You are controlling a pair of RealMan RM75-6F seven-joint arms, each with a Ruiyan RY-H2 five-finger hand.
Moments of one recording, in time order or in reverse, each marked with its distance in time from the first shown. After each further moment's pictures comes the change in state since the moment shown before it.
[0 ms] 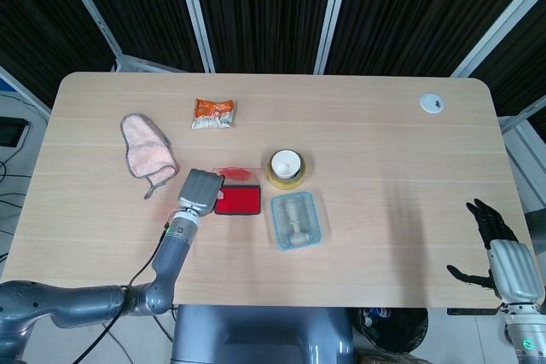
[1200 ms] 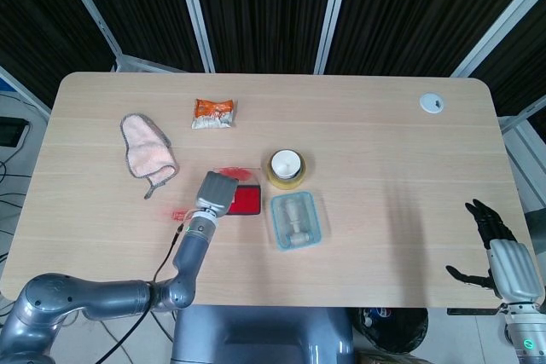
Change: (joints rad) left arm -0.109 -0.105 0.003 0.131 -0.125 -0.033 0.065; right arm 0.004 0.010 -0.002 -0.007 0.003 -0.014 0.023
